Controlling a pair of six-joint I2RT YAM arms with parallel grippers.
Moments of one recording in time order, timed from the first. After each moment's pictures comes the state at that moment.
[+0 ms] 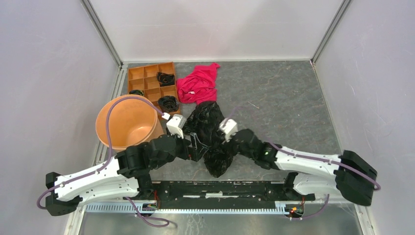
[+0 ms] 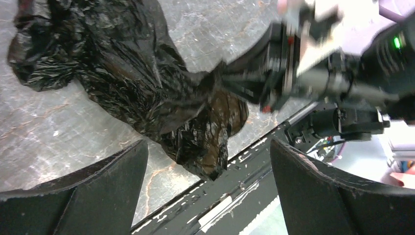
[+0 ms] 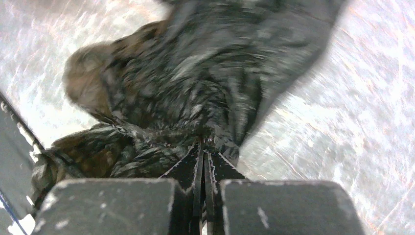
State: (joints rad) left arm -1.19 0.69 0.74 -0.52 -0.41 -0.73; right arm 1.10 1.19 0.57 0.06 0.21 0.06
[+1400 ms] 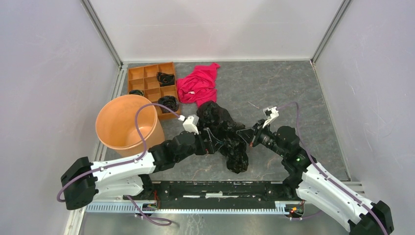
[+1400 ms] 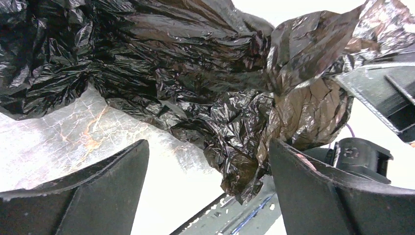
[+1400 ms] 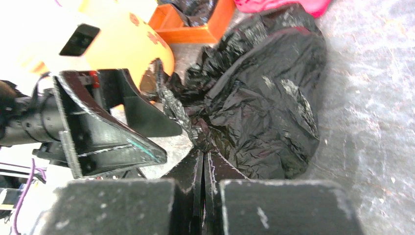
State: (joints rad) left arm -1.05 1.06 0.51 0.07 -0.24 -0.92; right arm 0.64 0.66 0.35 0.14 -0.19 0.57
